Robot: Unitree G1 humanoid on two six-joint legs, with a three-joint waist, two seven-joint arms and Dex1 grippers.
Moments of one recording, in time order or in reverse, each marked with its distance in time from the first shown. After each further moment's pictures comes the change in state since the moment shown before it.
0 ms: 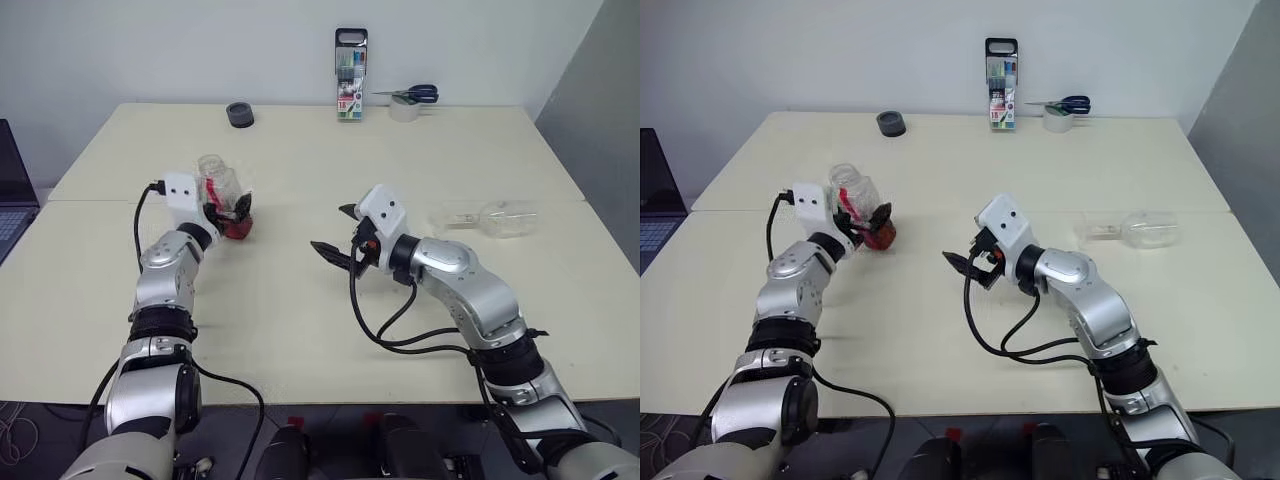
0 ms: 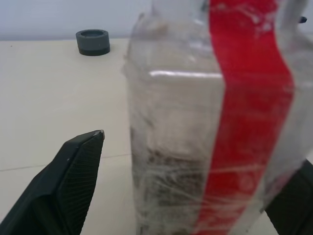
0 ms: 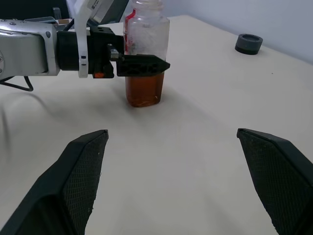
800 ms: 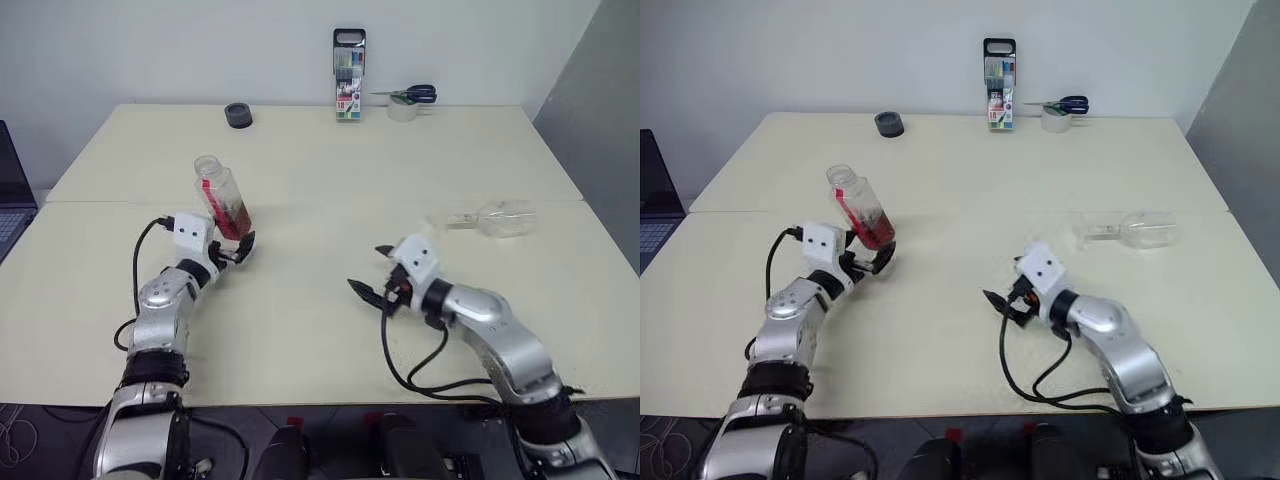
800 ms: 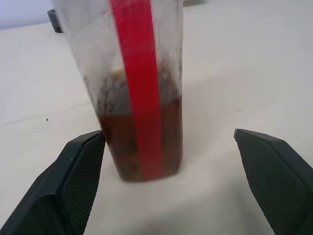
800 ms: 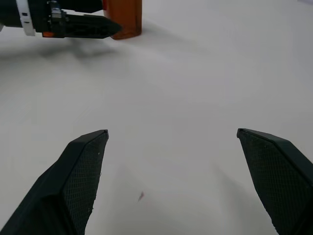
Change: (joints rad) left arm 0.317 0.031 -0.050 -0.270 0.032 -0.042 -0.092; right arm 0.398 -0.126 -0.110 -0.268 0.012 0.085 -0.003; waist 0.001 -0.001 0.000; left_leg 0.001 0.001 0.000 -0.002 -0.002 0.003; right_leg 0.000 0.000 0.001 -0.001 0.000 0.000
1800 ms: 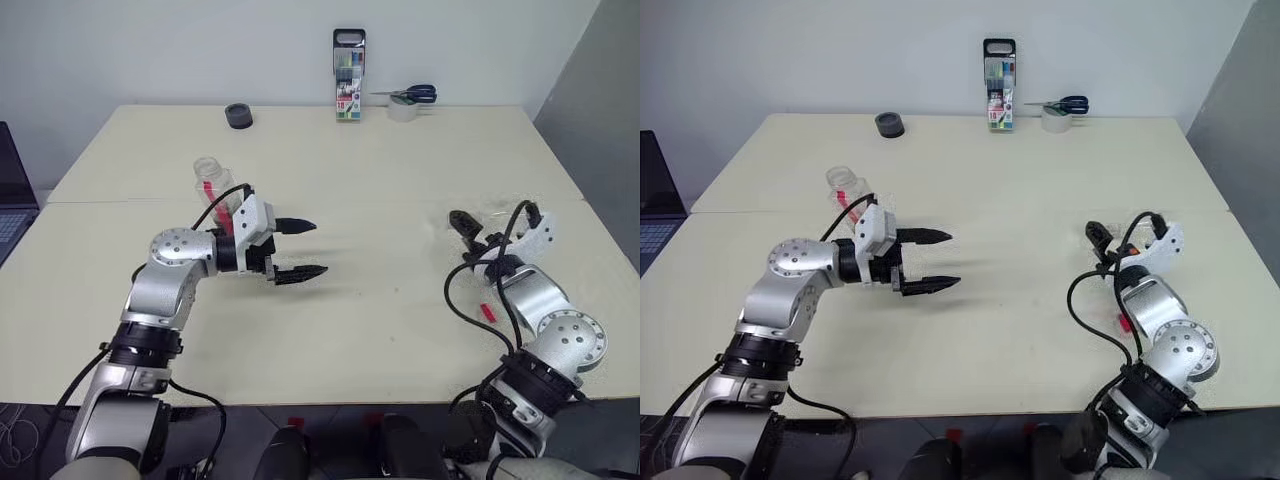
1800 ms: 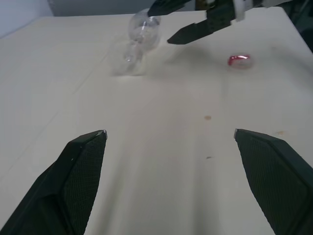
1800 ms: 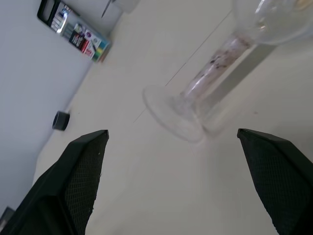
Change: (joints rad) left arm -0.213 0.120 -0.271 -0.249 -0.123 0.175 -0.722; right arm -0.387 0.501 -0.999 0.238 0.596 0.404 -0.822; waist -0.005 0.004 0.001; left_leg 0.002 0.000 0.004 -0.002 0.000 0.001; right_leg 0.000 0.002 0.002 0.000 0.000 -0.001
